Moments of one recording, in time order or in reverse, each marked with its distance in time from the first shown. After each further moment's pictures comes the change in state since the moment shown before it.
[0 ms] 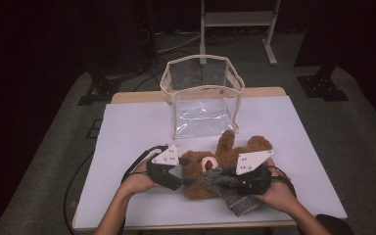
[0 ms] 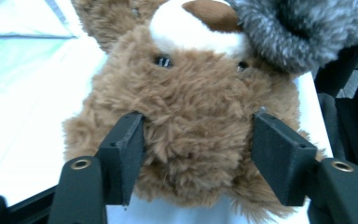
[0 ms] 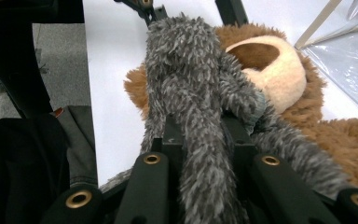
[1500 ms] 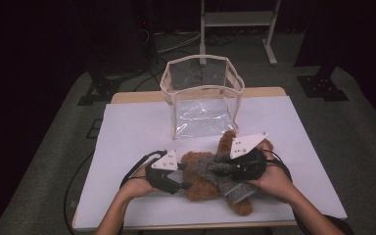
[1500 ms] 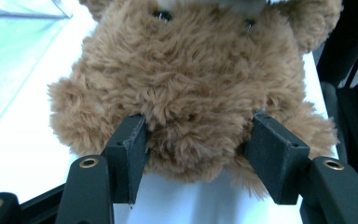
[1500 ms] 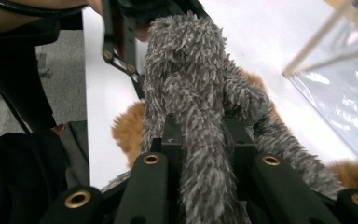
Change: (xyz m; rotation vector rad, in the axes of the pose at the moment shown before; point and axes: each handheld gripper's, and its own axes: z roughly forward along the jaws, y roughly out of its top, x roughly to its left) left arm -0.004 -0.014 0.002 0.010 0.002 -0.026; right arm -0.017 0.041 -0.004 0.003 0.021 -0.014
